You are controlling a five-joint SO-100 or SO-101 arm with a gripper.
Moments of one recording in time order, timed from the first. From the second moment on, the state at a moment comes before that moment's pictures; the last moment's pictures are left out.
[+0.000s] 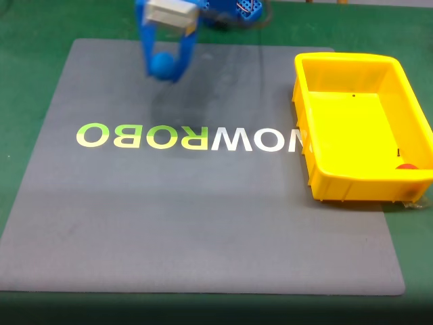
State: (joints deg) arm 13.3 104.9 107.1 36.1 -102.5
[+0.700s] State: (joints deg) arm -28.4 121.4 122.3 30.8 -94.3
